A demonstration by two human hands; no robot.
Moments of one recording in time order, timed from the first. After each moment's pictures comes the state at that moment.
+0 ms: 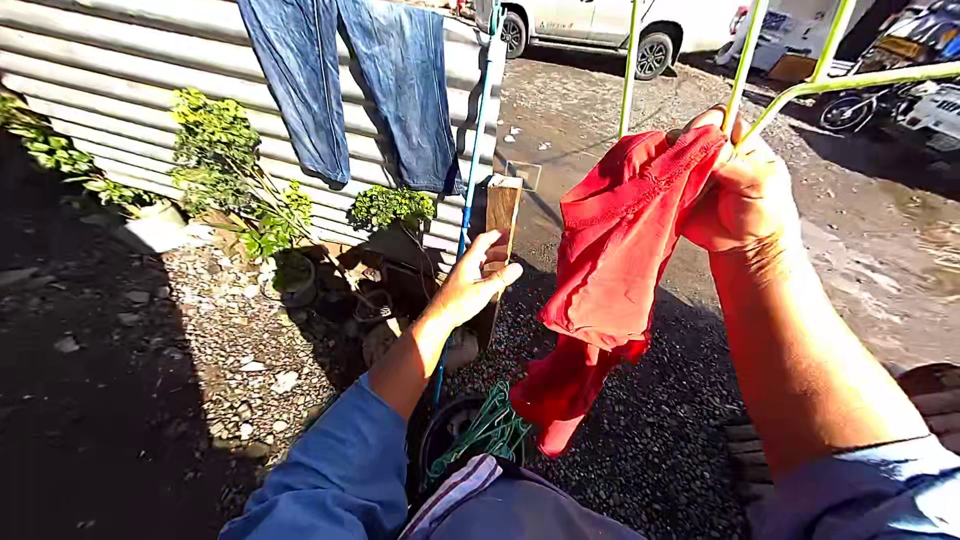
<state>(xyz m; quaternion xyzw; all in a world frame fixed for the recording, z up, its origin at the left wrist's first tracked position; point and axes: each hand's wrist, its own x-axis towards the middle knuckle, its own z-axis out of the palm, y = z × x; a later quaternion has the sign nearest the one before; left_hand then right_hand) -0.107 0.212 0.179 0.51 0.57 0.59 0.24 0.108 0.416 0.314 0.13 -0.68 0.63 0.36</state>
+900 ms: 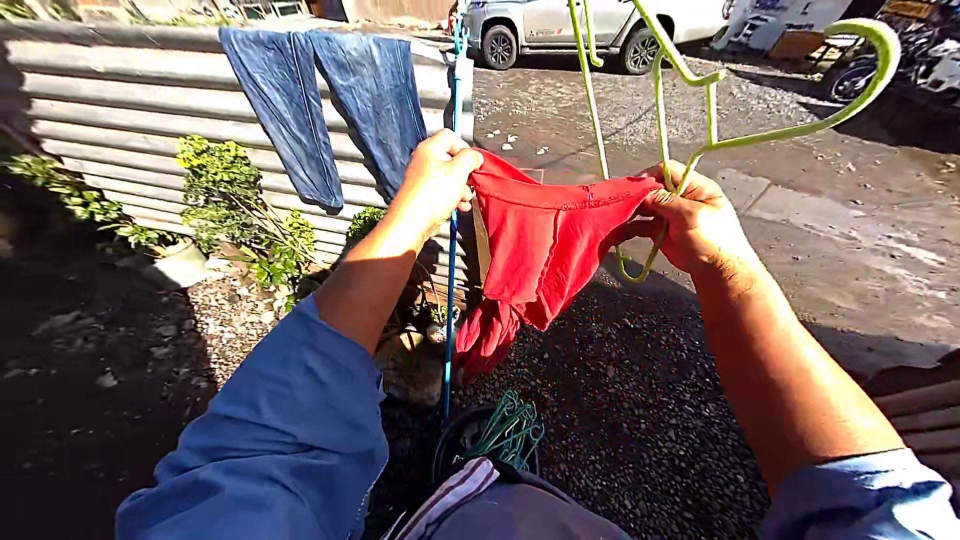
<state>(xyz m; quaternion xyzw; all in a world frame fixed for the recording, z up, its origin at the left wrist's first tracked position) -0.119 0.267 0.320 0.45 0.69 0.55 0.14 0.139 0.437 0.274 -0.09 -0.70 0.59 0.39</state>
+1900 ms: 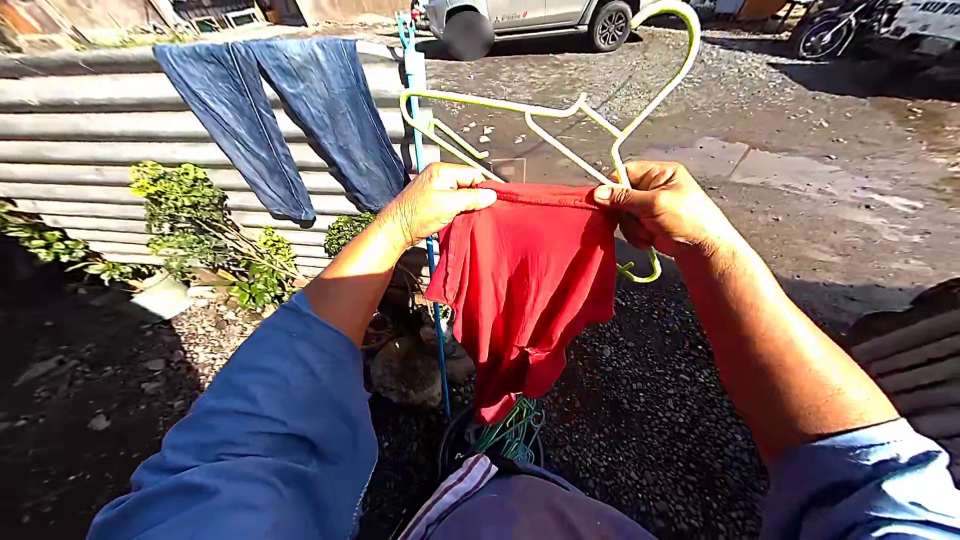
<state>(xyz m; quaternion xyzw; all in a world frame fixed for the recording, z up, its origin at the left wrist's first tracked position) -0.119 0.296 0.296 0.70 0.55 0.41 0.20 0.168 0.440 0.275 -0.16 -0.74 0.57 0.32</state>
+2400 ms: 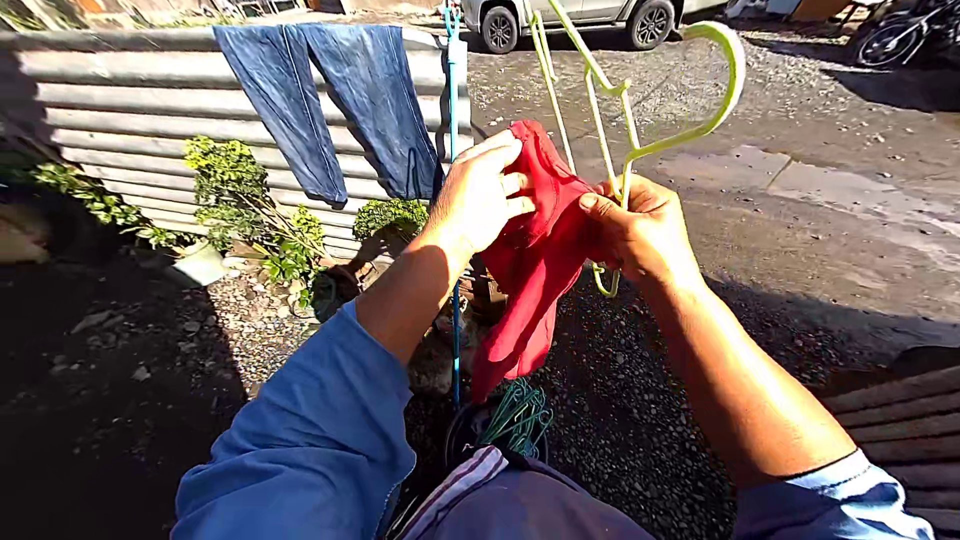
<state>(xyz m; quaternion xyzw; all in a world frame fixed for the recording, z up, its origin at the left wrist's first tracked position) -0.053 0.274 0.305 0.38 0.46 0.71 0.37 0.113 0.376 0.255 -0.16 -0.68 0.55 0.45</state>
